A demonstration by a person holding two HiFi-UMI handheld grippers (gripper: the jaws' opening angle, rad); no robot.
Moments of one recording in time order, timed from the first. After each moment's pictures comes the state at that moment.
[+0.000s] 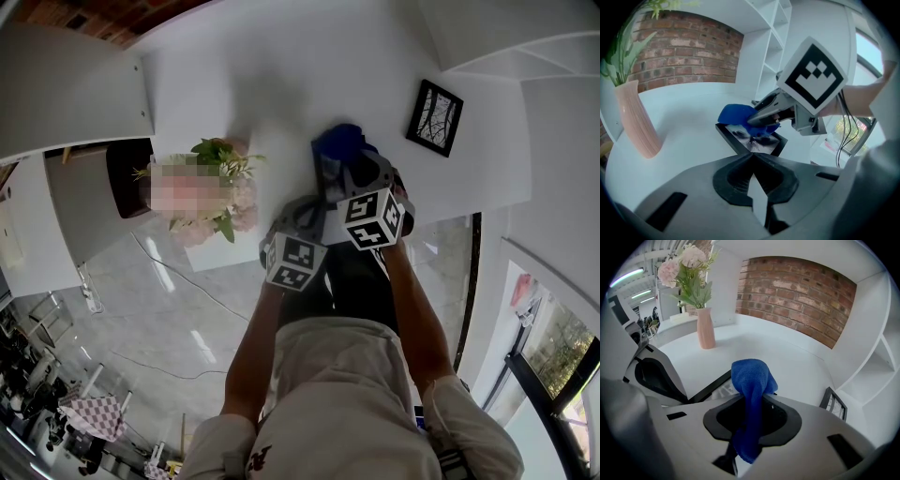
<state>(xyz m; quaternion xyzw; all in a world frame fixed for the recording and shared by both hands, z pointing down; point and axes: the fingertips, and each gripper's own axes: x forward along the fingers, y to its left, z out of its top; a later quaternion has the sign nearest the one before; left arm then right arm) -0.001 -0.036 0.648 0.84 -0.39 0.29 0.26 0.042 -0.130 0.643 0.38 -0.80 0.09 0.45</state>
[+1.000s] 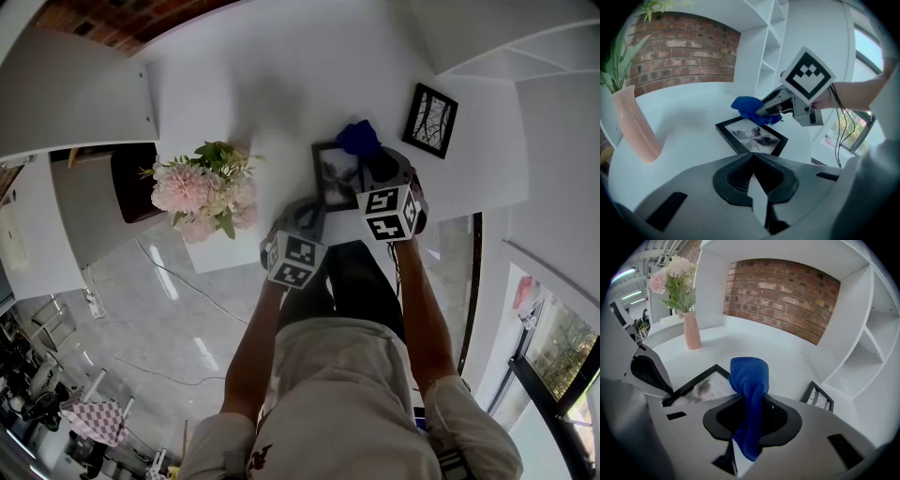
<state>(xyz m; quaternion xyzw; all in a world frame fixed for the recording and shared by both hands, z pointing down) 0.001 -0.037 0.649 0.84 -0.38 0.30 0.25 0.087 -0.149 0.633 0.43 -0.78 0.09 0.44</state>
